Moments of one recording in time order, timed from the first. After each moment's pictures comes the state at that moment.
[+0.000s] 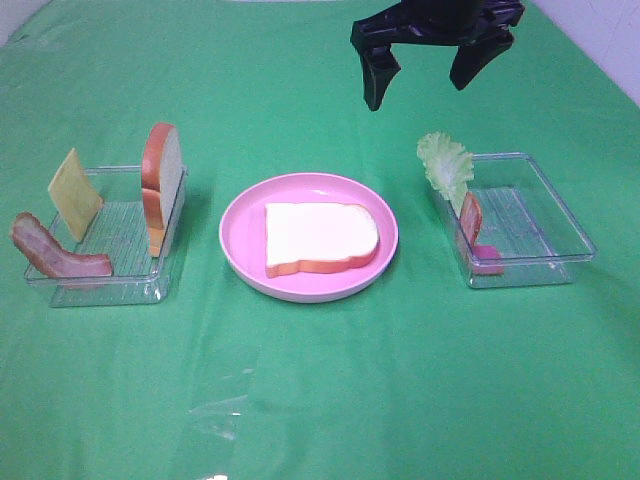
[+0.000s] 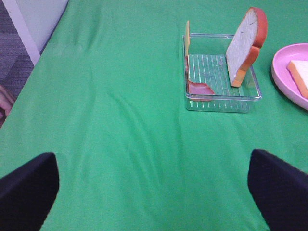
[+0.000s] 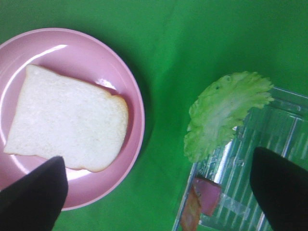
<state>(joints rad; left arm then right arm) 0.05 -0.01 -0.52 0.00 1.08 -0.06 0.40 2.12 -2.03 -0.07 1.21 0.04</state>
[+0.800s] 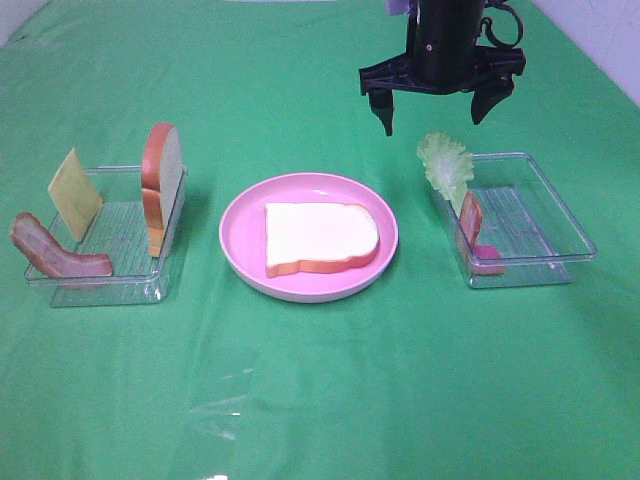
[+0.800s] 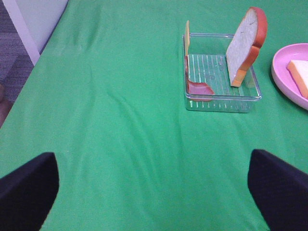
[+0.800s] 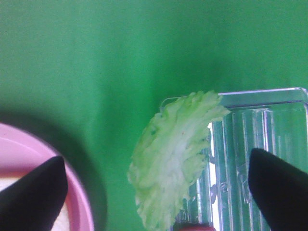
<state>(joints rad) 0.05 -0.01 -0.52 0.00 1.08 -0.06 0.40 2.27 -2.03 -0.30 1.09 0.44</state>
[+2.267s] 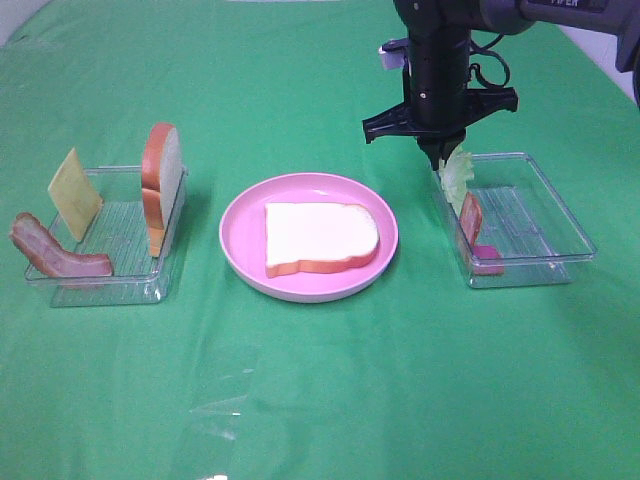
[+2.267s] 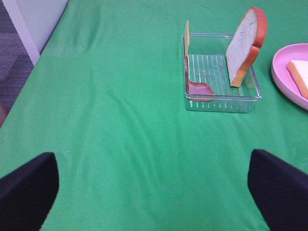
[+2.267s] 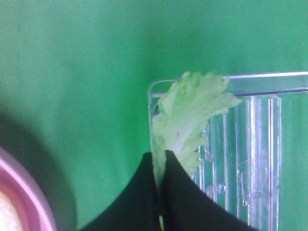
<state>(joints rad) 0.05 -0.01 -0.52 0.00 1.08 -0.06 0.40 2.37 -2.03 -0.34 1.11 0.42</state>
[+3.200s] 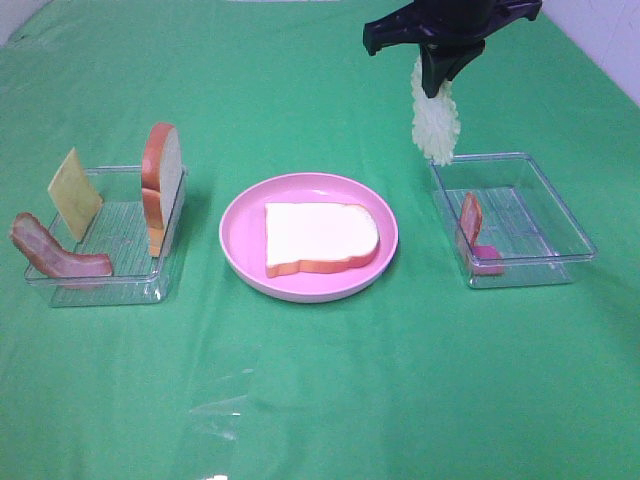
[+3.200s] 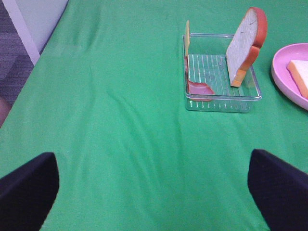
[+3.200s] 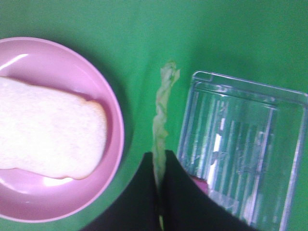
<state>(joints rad) 0.05 -0.01 -0.52 0.00 1.08 -0.06 0.40 2.12 -2.03 -0.12 1.21 0.09</state>
